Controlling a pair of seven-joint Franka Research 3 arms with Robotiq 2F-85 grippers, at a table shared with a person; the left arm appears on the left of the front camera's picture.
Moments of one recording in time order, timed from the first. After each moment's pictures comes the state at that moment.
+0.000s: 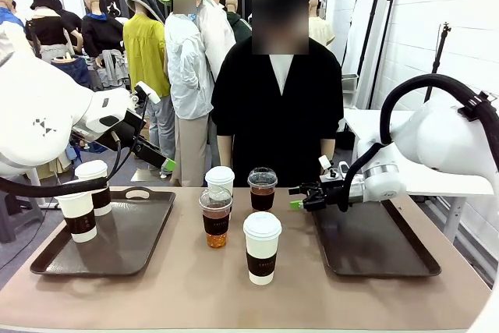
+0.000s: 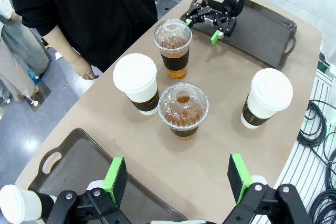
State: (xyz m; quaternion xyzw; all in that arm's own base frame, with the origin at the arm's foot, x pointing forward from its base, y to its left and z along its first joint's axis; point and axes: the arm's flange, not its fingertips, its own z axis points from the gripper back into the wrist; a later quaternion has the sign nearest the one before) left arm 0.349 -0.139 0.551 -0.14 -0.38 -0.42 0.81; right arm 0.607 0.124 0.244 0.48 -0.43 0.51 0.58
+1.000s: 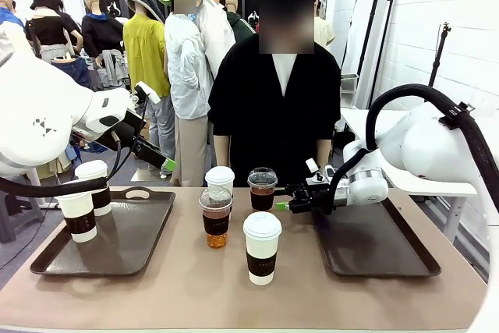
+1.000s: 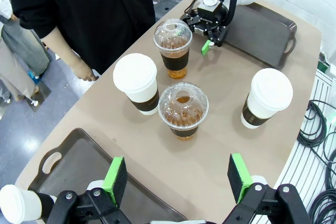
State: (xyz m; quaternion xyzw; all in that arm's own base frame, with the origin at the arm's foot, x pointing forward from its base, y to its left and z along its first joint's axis) left arm 0.349 -0.139 0.551 -0.14 -0.38 -0.42 0.81; right arm 0.620 0.165 0.228 0.50 -0.44 0.51 0.54
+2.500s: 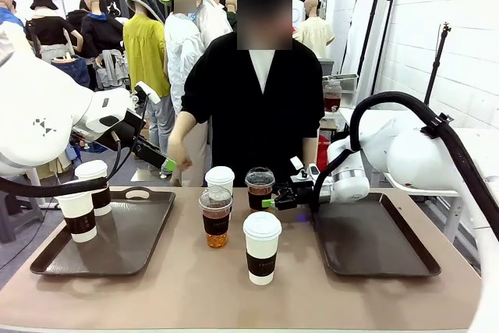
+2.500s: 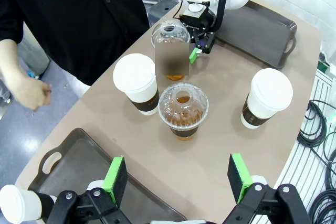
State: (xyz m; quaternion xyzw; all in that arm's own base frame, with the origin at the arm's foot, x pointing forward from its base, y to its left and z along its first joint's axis) left arm 0.349 -0.139 0.551 -0.14 -0.38 -0.42 0.81; right arm 0.640 0.213 0.226 0.54 -0.42 0.51 0.52
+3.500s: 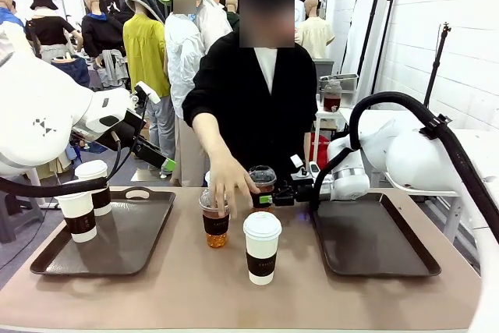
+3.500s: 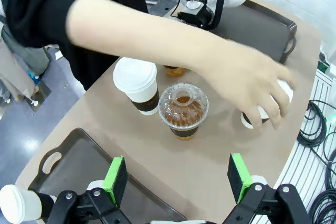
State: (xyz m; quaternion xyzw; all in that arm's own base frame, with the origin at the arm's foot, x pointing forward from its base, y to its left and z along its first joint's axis) left arm 0.349 -0.139 0.551 -0.14 -0.38 -0.42 0.81; right arm 0.650 0.204 0.236 0.53 -0.42 0.51 0.53
